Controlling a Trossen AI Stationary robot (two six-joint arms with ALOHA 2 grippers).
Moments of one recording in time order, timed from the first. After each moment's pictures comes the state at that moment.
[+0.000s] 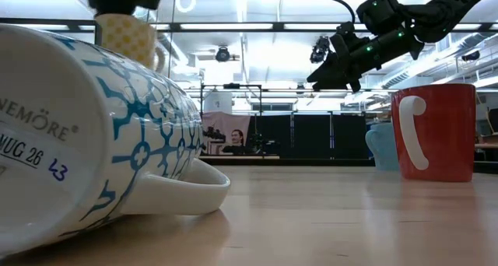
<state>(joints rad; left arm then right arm) 0.10 1.18 1.21 -1.25 -0.14 -0.46 -0.58 1.15 0.57 0.27 -0.13 0.11</state>
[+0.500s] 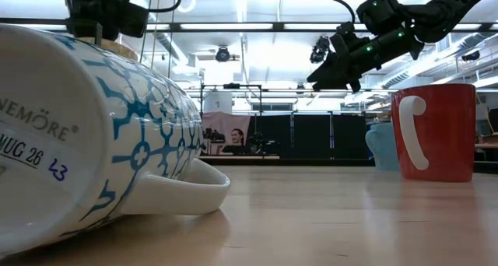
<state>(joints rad) 0.05 1.10 0.95 -1.08 -0.02 -0.55 -0.58 1.15 0.57 0.27 -0.13 0.11</state>
